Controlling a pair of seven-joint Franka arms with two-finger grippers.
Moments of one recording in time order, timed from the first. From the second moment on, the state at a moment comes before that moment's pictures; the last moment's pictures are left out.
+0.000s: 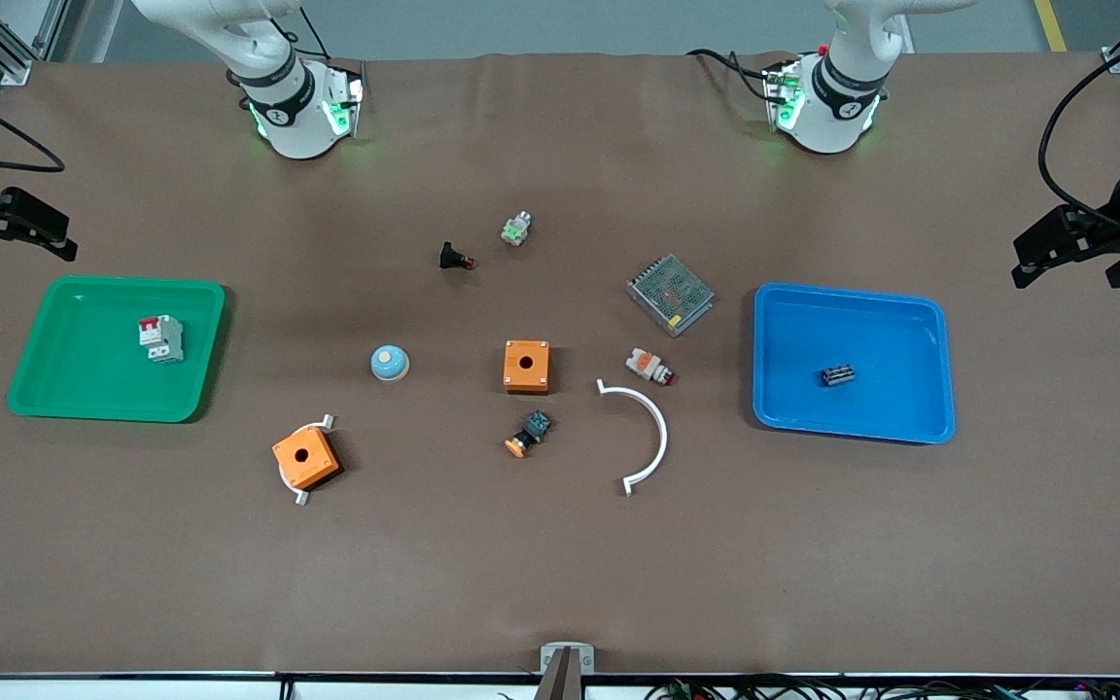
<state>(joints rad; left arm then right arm) 0.02 -0.01 -0.07 -1.57 0.02 1.68 -0.03 0.12 -0.05 -0.17 -1.62 -0.03 1.57 -0.09</state>
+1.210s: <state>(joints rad) 0.03 0.19 -0.07 -1.63 0.02 1.67 -0.03 0.13 -0.05 -0.17 -1.60 -0.03 1.57 -0.09</state>
